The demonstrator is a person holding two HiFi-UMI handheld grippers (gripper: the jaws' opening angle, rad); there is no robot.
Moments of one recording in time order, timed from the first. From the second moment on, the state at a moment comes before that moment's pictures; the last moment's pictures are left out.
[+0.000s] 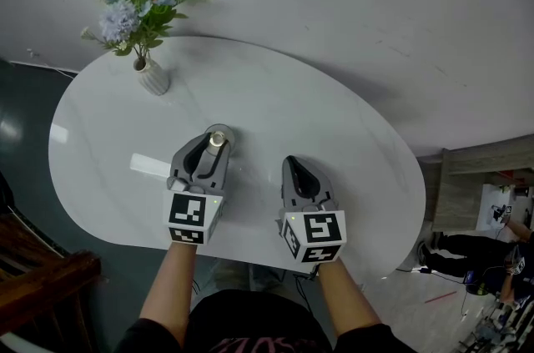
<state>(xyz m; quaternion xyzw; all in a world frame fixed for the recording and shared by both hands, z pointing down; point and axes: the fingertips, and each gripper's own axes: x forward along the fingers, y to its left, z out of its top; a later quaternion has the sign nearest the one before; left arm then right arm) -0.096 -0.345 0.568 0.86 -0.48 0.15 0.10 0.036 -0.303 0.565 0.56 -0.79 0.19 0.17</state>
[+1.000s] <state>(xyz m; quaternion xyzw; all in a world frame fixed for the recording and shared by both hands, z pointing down) -0.104 -0.330 0.539 0.85 -0.49 0.15 0.09 0.051 -0.296 0.528 0.59 -0.78 0.15 0.14</state>
